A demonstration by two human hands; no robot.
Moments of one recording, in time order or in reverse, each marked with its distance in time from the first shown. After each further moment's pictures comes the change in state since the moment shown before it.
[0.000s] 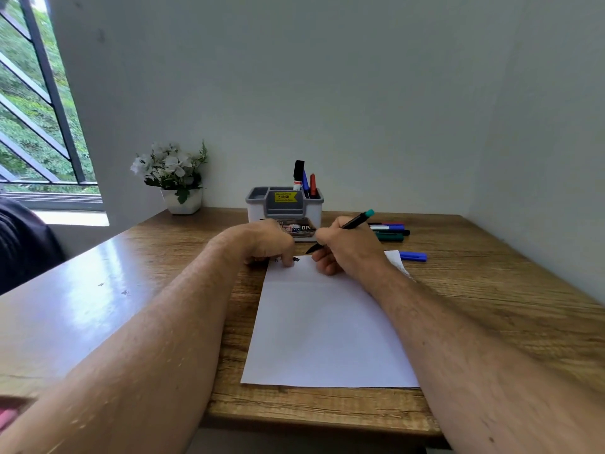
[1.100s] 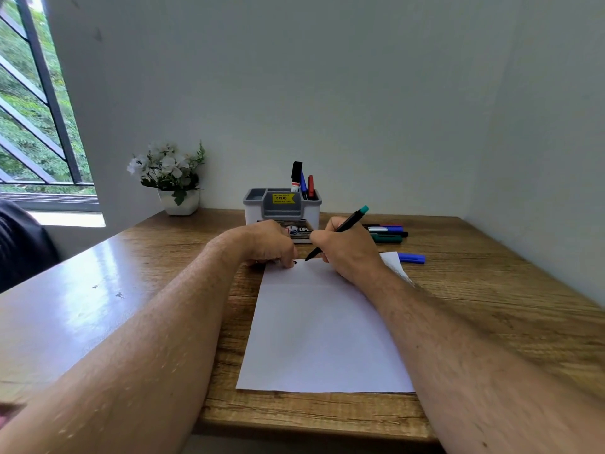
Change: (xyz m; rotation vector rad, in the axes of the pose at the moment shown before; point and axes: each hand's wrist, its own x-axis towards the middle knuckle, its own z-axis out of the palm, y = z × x) left_hand 0.006 0.006 0.004 0.019 -0.003 0.081; right_hand 0.009 0.006 0.003 -0.229 0.070 -0.154
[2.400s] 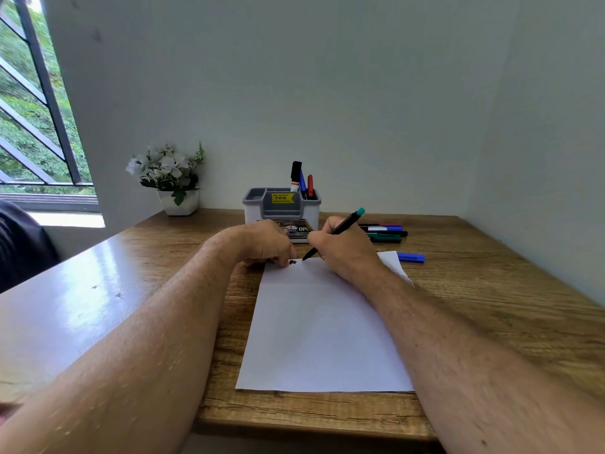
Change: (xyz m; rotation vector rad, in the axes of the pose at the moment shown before) left_hand -0.009 0.002 -0.004 -0.027 -0.024 -0.028; right_hand -0.005 -0.003 -0.002 -0.041 -0.036 -0.014
